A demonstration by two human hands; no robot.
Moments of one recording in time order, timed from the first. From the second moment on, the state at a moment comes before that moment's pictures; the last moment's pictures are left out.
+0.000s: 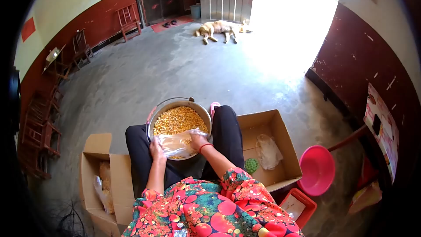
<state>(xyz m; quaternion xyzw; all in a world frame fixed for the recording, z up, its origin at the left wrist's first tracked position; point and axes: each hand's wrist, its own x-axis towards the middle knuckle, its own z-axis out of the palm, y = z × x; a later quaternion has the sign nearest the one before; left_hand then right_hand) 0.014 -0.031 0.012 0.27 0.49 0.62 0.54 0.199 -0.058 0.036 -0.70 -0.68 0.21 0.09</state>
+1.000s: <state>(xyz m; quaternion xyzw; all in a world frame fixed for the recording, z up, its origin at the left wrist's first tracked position) 0.022 -0.033 0.009 0.27 0.46 0.59 0.60 0.215 -0.060 0.015 -0.54 -0.81 0.17 0.16</state>
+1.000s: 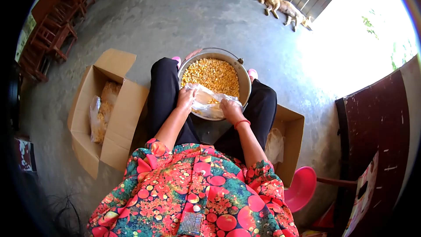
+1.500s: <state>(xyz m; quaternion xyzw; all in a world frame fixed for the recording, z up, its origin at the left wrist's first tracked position) 0.031 -0.028 0.032 0.26 0.42 0.60 0.62 0.214 -0.053 0.074 -0.54 -0.76 0.16 0.32</state>
